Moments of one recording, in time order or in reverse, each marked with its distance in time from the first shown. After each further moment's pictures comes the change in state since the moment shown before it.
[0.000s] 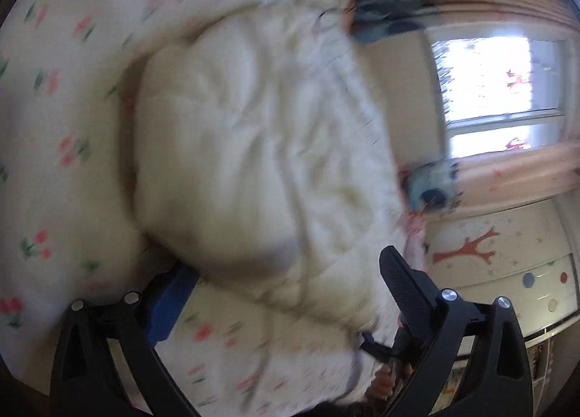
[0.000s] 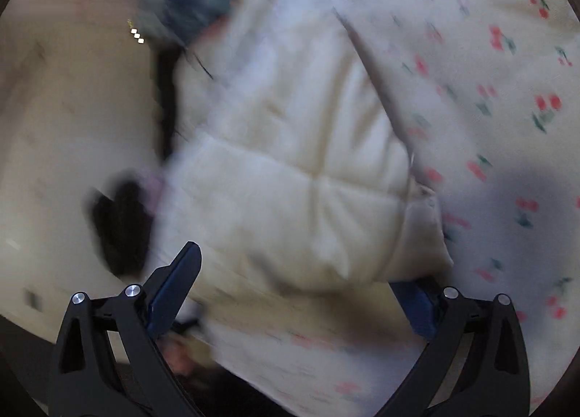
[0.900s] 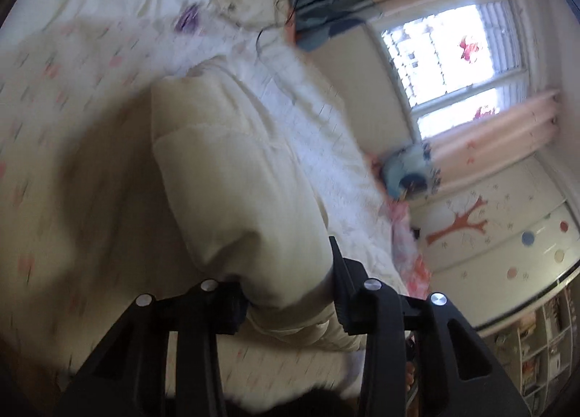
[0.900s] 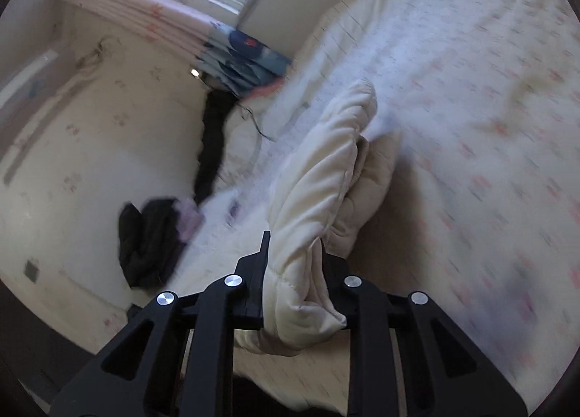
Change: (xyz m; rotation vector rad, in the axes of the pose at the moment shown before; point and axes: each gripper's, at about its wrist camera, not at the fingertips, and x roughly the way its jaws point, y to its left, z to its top) left arm -0.040 -0.043 -0.039 0.159 0.015 -0.004; right arm -0.094 0.023 -0.047 -0.207 -0.172 -0.054
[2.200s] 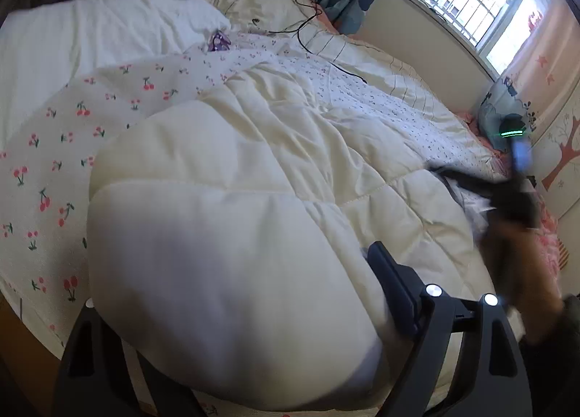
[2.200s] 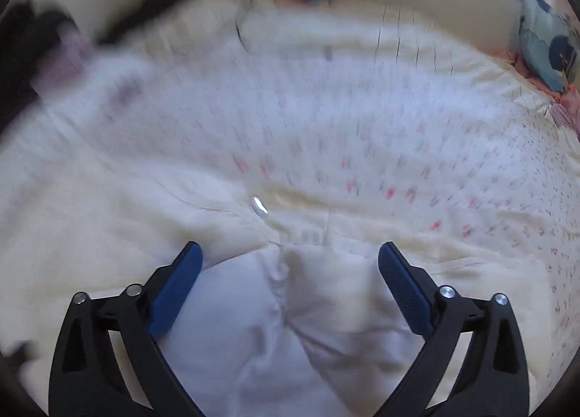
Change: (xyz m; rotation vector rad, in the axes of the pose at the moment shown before) left arm 0.055 -0.018 -0.026 0.331 -0.092 0.480; right arm 0.334 0.130 -0.004 -0.679 0.292 -0.630
